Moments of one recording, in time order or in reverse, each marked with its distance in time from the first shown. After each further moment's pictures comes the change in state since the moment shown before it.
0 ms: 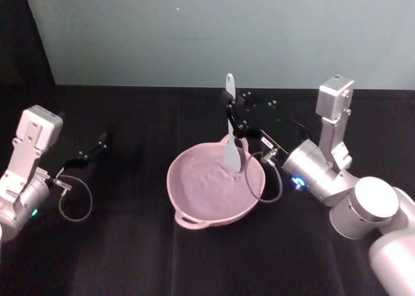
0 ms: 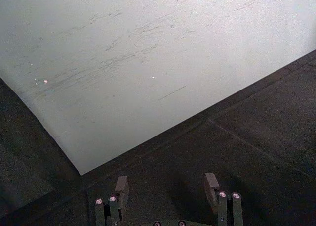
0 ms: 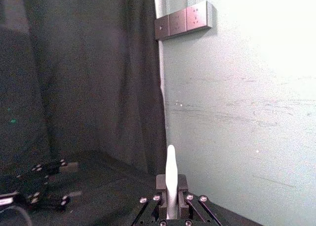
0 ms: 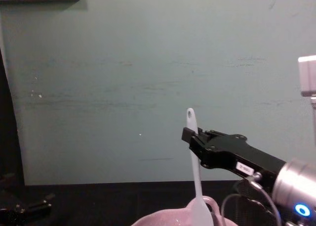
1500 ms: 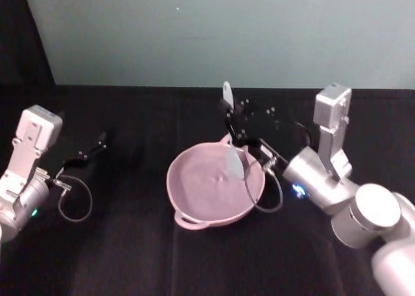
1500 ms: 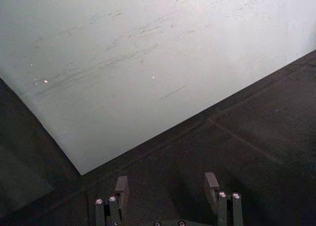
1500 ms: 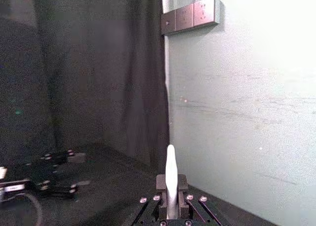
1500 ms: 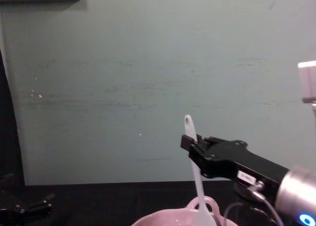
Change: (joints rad) left arm 0.000 0.000 0.000 0.000 0.000 0.000 0.000; right arm -0.033 0.015 -0.004 -0.037 -0.031 0.003 -0.003
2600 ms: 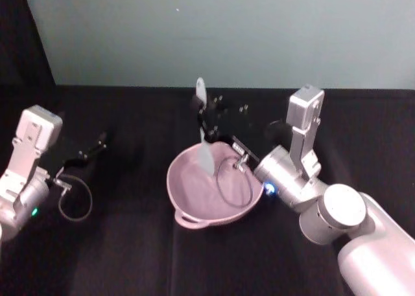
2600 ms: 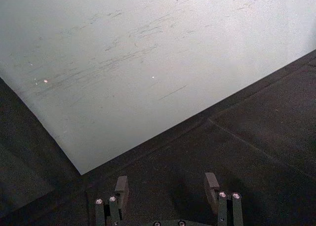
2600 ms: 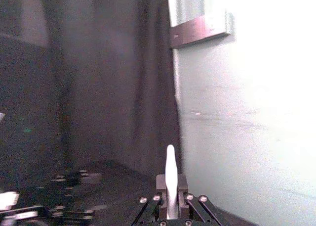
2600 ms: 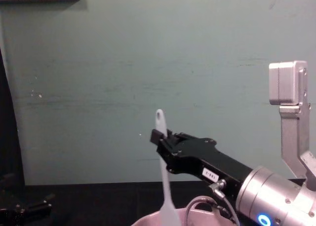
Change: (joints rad) left arm 0.000 0.000 0.000 0.000 0.000 0.000 0.000; right arm 0.027 -0.085 -0.043 0.064 0.018 -0.063 -0.001
